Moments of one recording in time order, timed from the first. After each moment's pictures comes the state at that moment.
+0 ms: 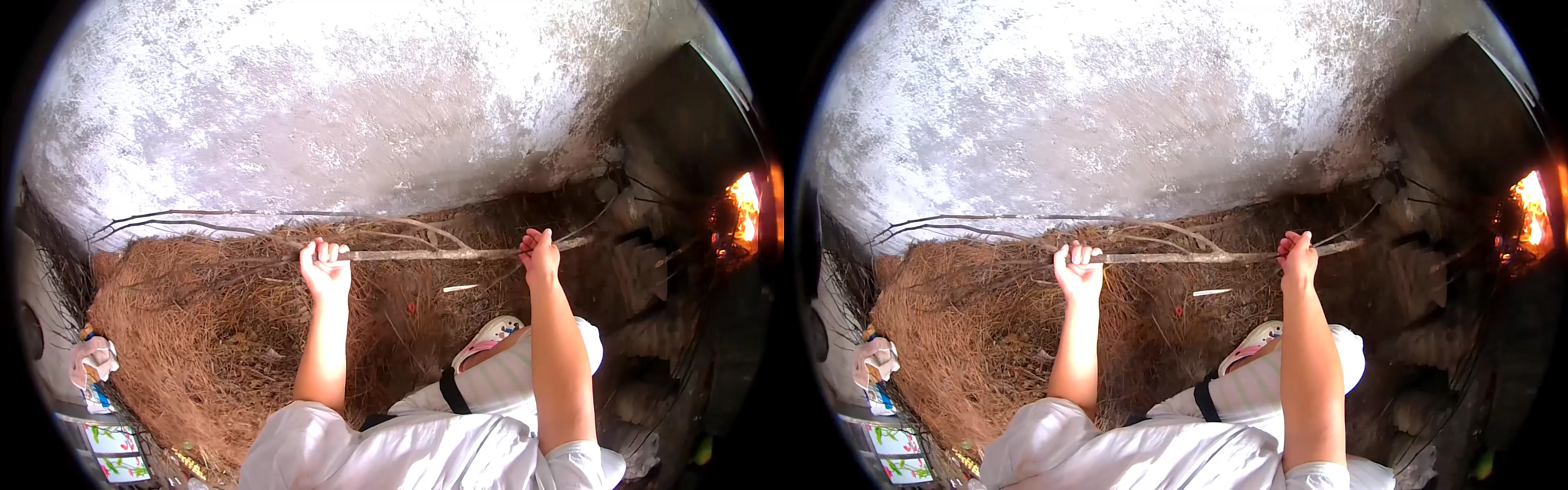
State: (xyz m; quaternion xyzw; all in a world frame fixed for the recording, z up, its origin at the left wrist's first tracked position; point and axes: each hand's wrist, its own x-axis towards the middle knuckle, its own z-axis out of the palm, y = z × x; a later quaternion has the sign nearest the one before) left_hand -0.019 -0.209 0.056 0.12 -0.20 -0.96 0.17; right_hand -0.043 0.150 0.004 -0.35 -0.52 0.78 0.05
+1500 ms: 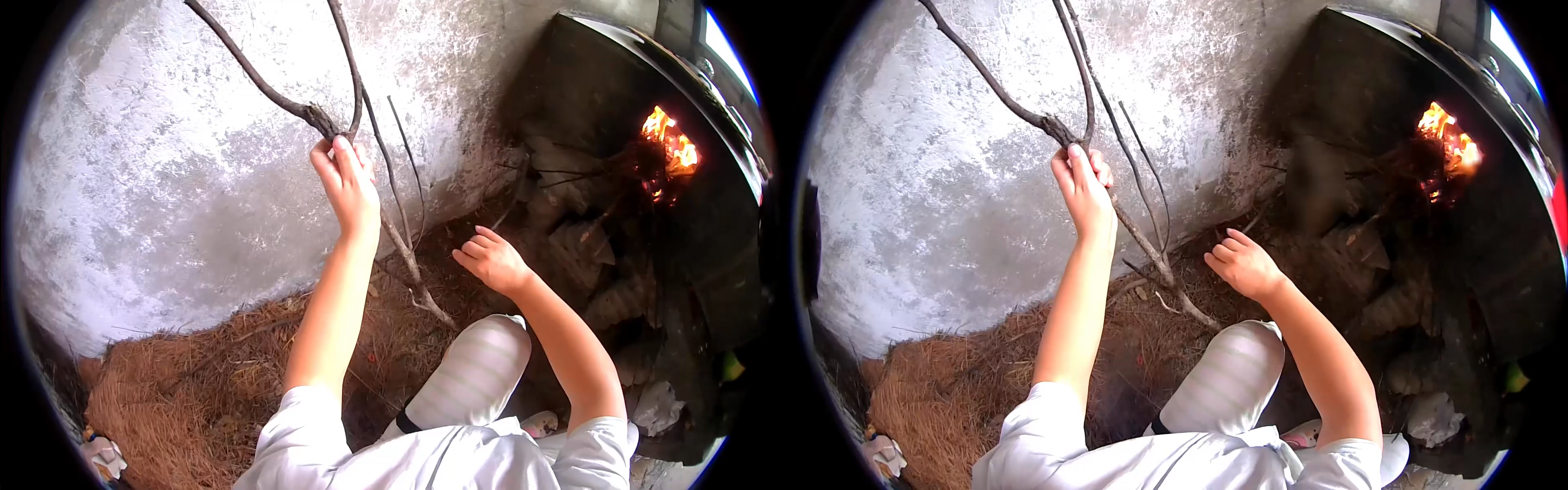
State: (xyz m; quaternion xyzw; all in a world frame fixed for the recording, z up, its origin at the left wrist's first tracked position) left_hand -0.111 0.048 0.226 -0.17 -0.50 -0.83 0.21; right_hand -0.004 0.243 0.109 0.32 -0.93 -0.01 0.20
